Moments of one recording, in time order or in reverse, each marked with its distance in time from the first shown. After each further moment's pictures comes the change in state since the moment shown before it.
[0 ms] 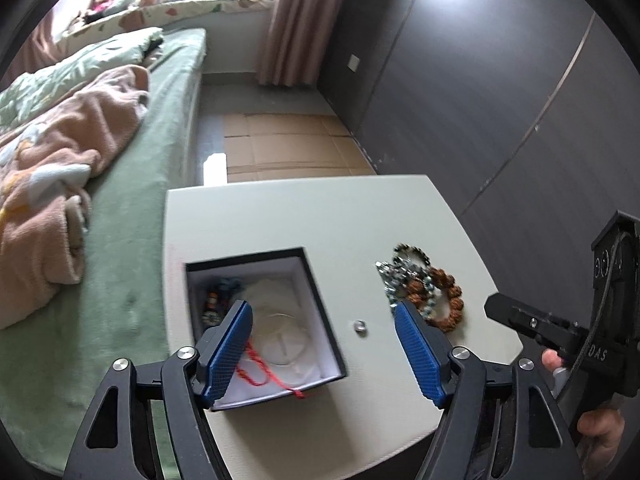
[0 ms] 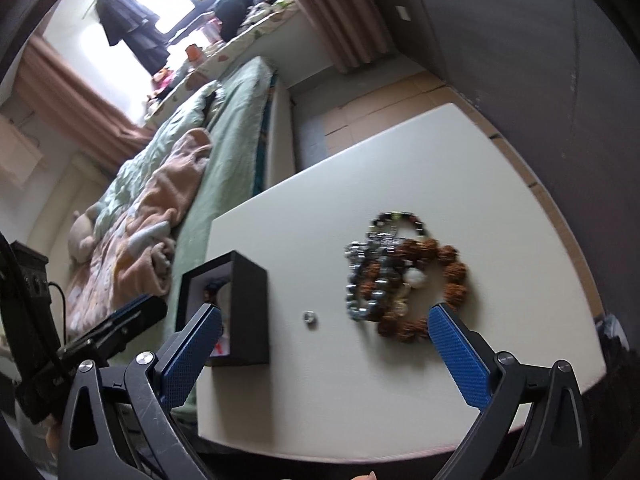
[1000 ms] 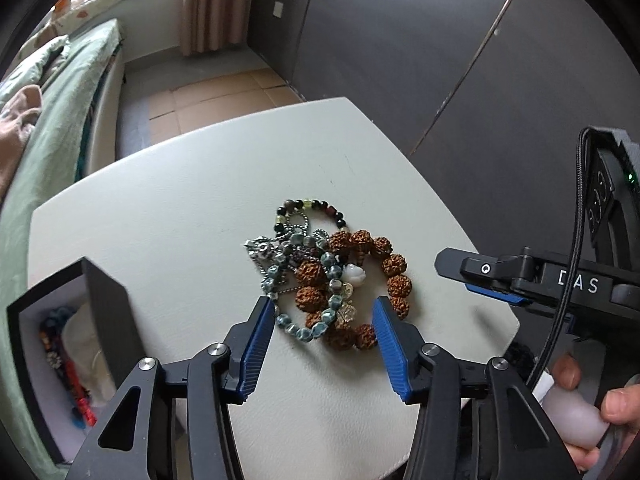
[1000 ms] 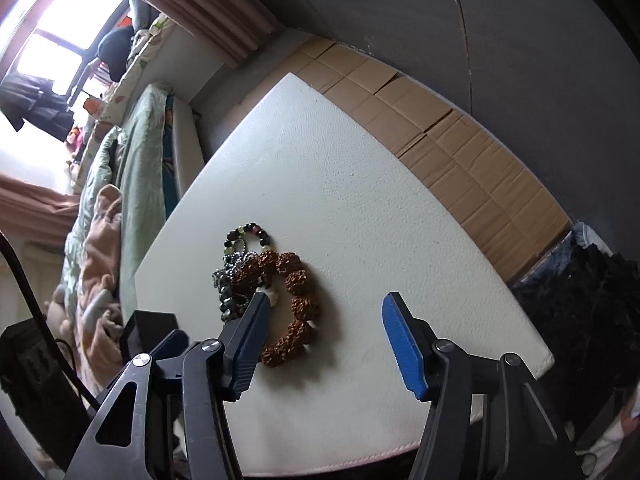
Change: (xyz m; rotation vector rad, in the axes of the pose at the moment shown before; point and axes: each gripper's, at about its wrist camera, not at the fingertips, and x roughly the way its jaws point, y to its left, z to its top) left arm 0.110 -0.103 -0.005 0.189 0.175 -0.073; right arm 0.019 -0.105 0.015 0.323 0.098 -0.136
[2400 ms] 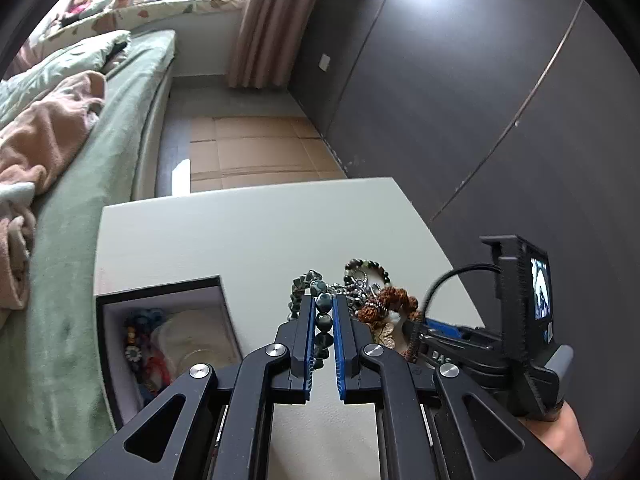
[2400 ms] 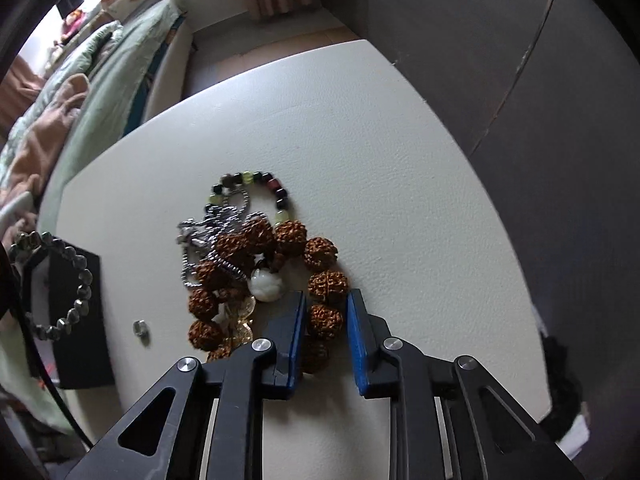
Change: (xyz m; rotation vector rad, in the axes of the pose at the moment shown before) left arm -0.083 0.065 -0.009 -0.168 -0.212 -0.001; right arm 0.040 0.066 -0.017 -0.334 0.018 -0.259
